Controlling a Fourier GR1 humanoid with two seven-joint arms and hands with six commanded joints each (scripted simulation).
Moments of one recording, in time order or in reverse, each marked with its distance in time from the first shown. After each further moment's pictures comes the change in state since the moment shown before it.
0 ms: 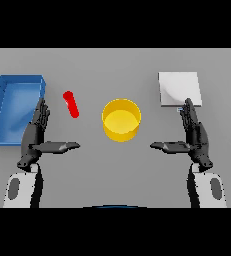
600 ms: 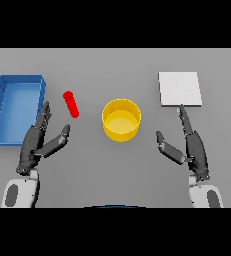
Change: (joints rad) left arm 0.065 0.060 -0.098 -0.129 -0.131 -0.003 0.052; right arm 0.121 -0.059 0.146 -0.141 0.282 -0.064 -0.089
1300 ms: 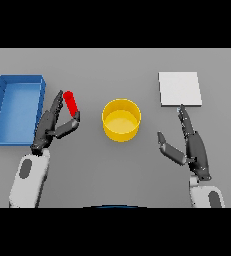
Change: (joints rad) left arm -0.263 -0.017 0.050 0.359 -0.025 0.007 -0.009; right arm 0.010 0.012 -0.013 -0.018 -0.073 0.038 -0.018
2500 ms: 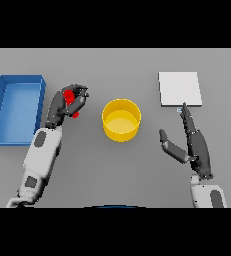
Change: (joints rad) left arm -0.346 -0.035 0.125 0.467 0.000 0.083 -0.152; right arm -0.014 -0.007 -0.013 -0.001 -0.007 -0.002 0.034
